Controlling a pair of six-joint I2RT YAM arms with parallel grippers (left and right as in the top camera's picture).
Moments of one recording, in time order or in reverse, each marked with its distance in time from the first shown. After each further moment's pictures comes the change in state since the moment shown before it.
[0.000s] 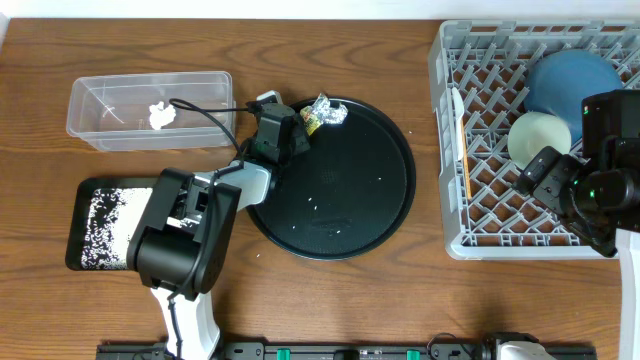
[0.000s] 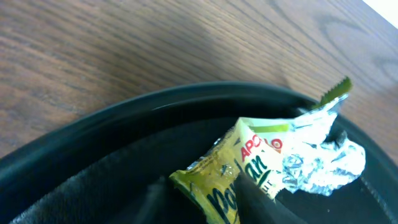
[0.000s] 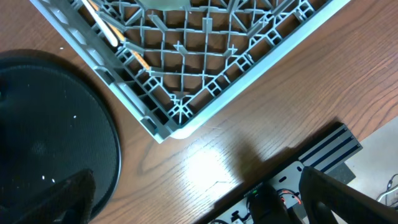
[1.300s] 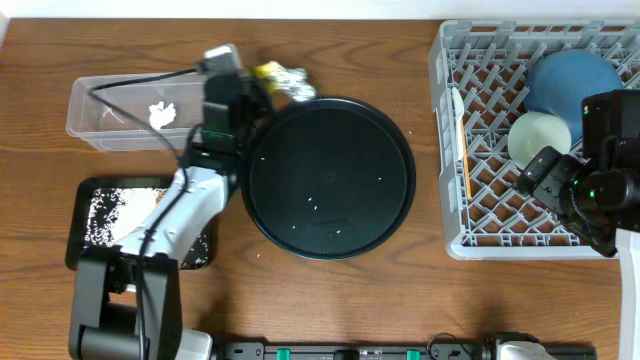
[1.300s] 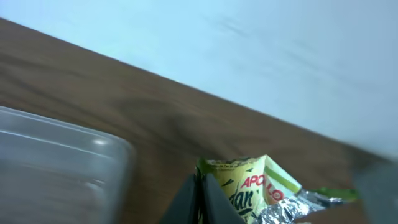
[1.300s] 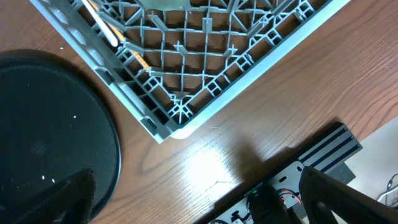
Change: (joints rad) left arm 0.159 -0.374 -0.001 -0.044 -0.068 0.227; right arm 0.000 0.000 0.000 0.000 0.000 0.000
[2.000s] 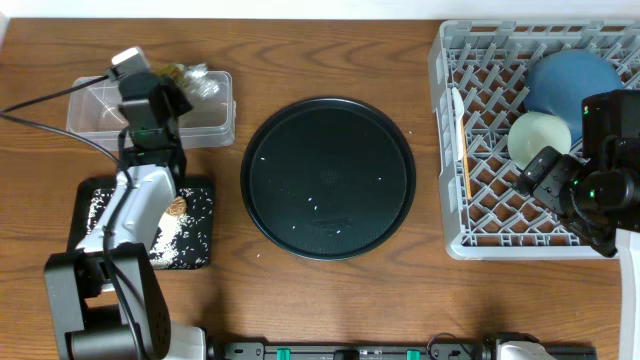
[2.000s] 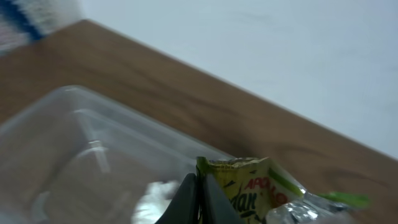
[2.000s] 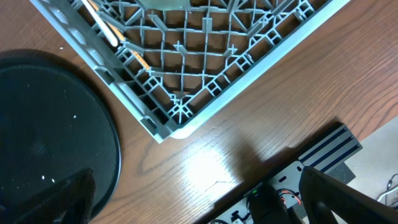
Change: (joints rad) left arm 0.305 0.011 0.000 -0.034 -0.112 0.159; right arm 0.000 0.000 0.000 0.000 0.000 0.000
